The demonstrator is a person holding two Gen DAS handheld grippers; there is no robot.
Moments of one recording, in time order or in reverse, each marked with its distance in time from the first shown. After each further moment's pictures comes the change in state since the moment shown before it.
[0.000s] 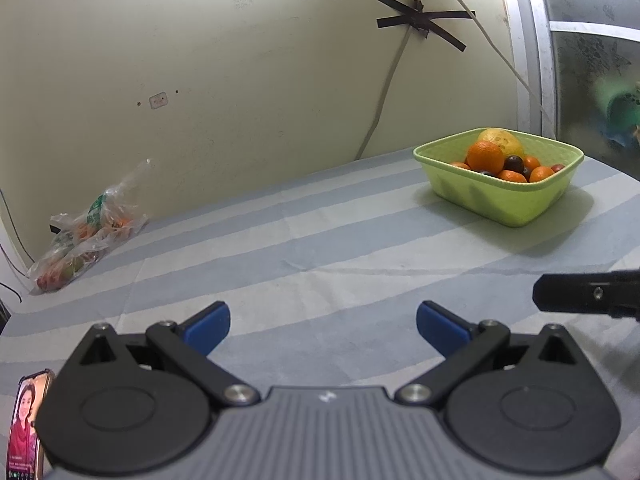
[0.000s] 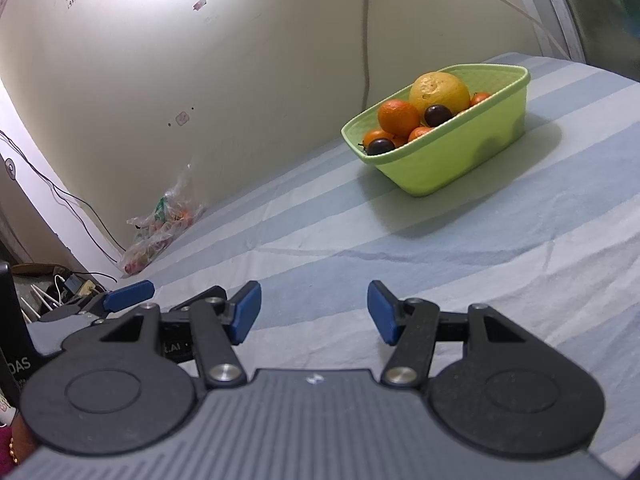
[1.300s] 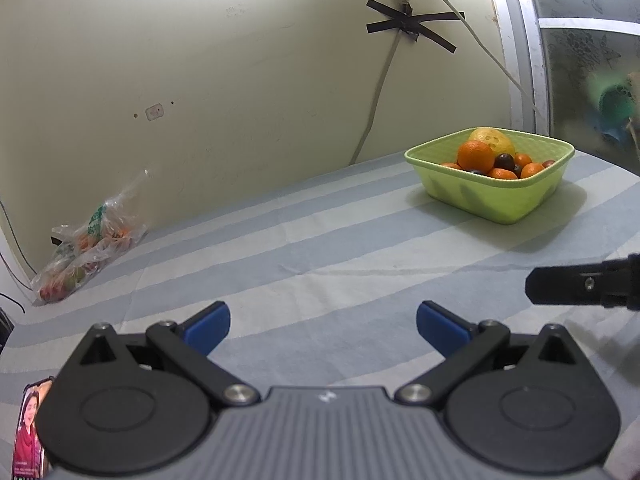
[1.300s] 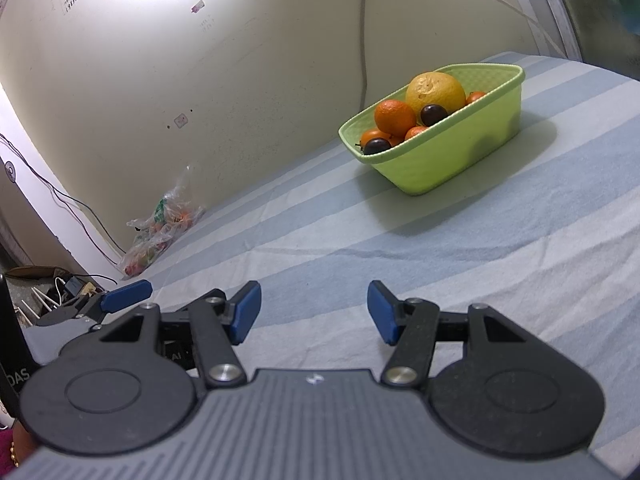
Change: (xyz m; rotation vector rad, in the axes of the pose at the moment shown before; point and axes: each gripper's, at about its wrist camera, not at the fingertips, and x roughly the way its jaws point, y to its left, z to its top) left arm -0.007 -0.007 -0.003 0.026 -0.017 0.003; right arm -0.002 0.001 -0.003 0.009 -0.011 -0.008
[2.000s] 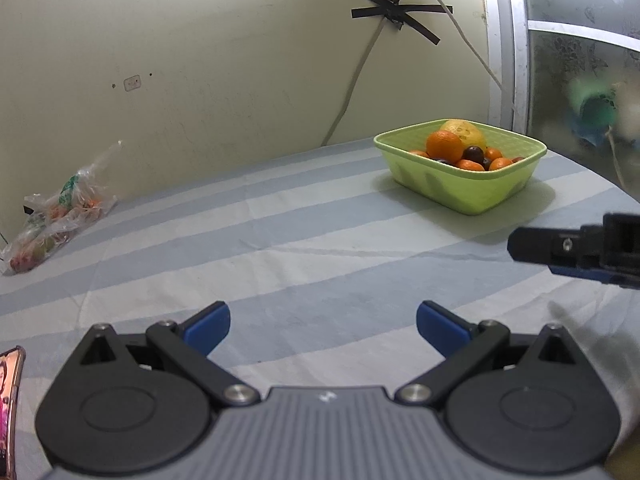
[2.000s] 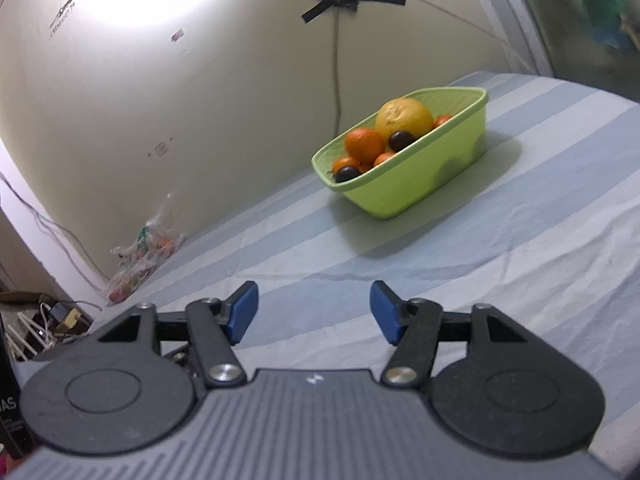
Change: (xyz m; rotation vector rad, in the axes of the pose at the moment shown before) left arm -0.007 -0.014 -0.003 -0.066 0.060 -0.086; right arm -0.015 -0.007 0.003 0.039 -0.092 -0.071
